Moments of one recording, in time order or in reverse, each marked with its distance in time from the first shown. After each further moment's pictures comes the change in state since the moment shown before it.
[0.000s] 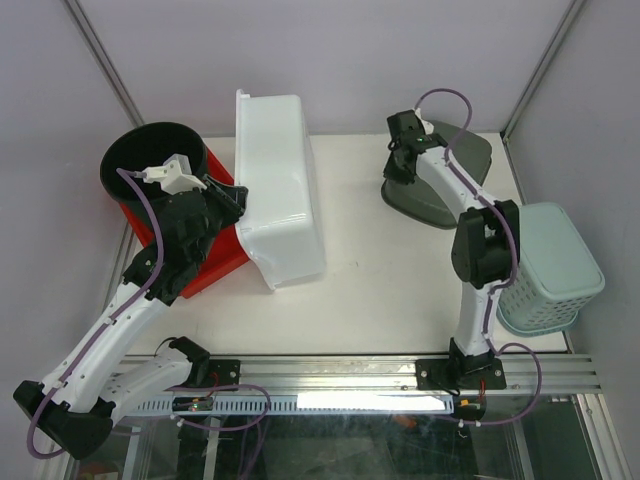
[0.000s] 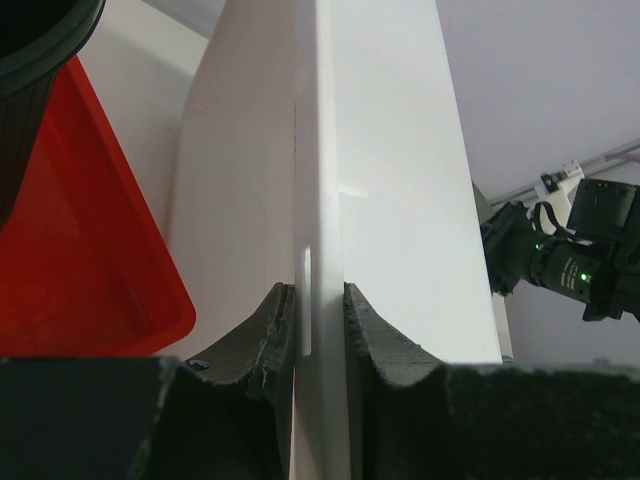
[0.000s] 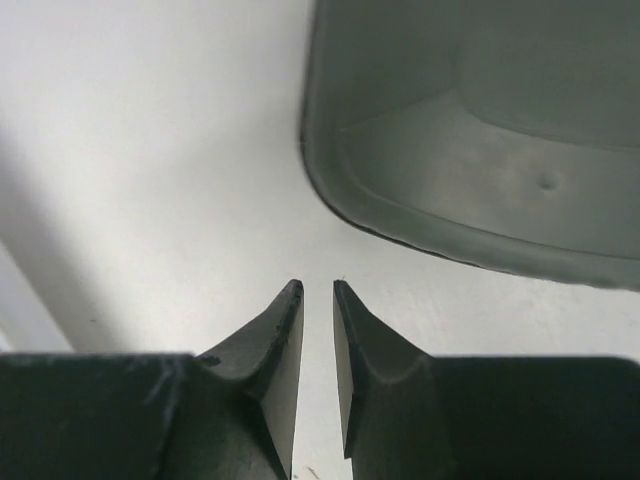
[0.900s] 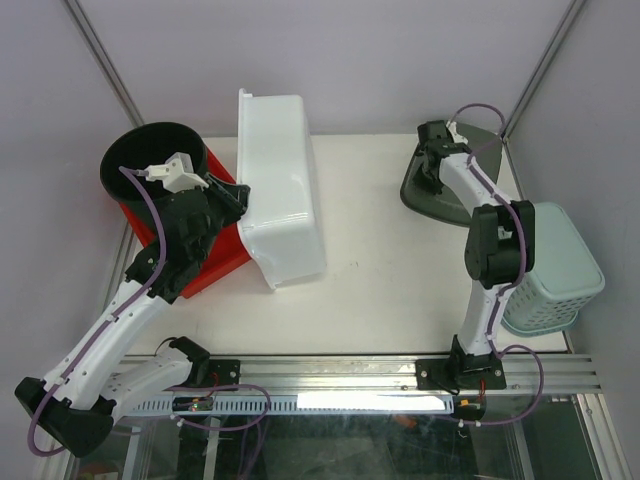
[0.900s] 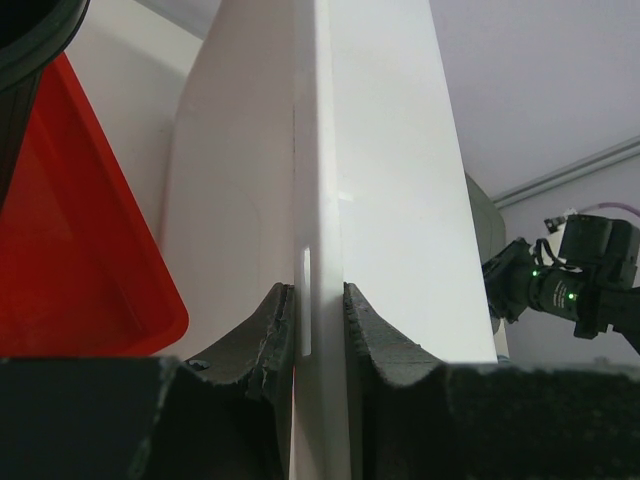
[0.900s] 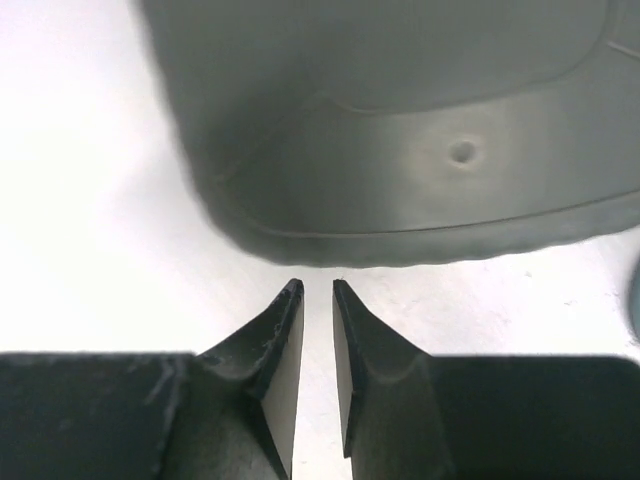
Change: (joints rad) left arm 0.000 0.016 0.000 0.021 0.006 -0.001; right arm -0.146 -0.006 -0.141 0.026 0.064 0.029
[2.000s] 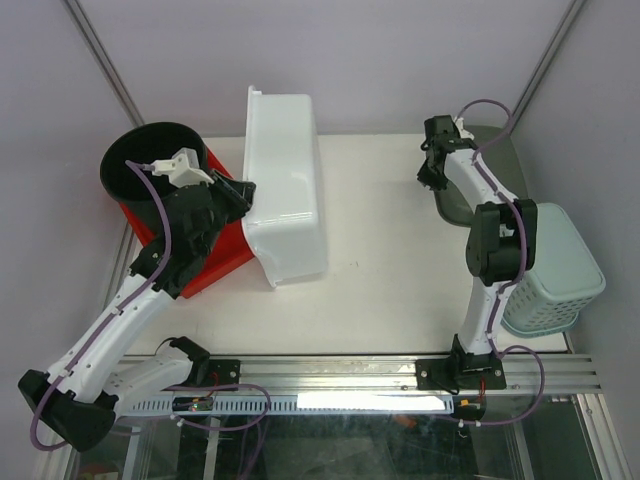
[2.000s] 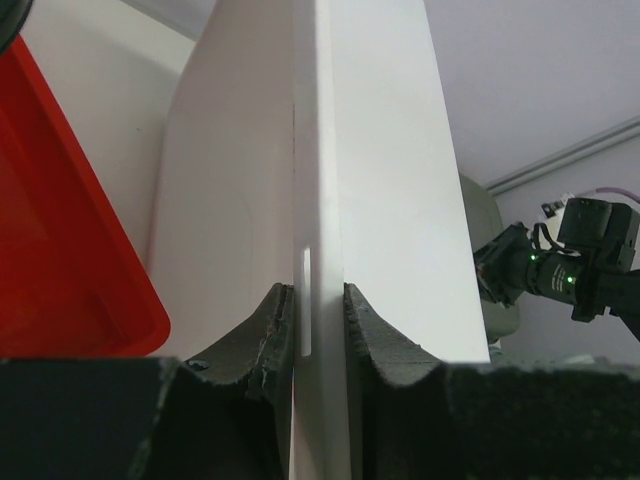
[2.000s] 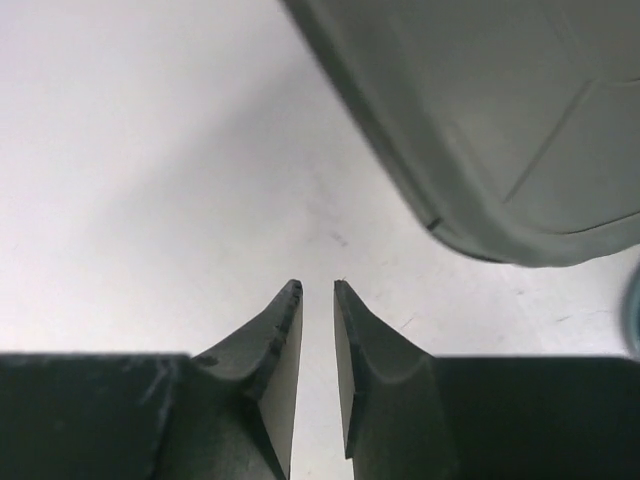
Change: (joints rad) left arm 0.000 0.037 0.011 0.029 0.033 0.004; right arm -0.033 0.019 0.085 -0.022 0.013 0.000
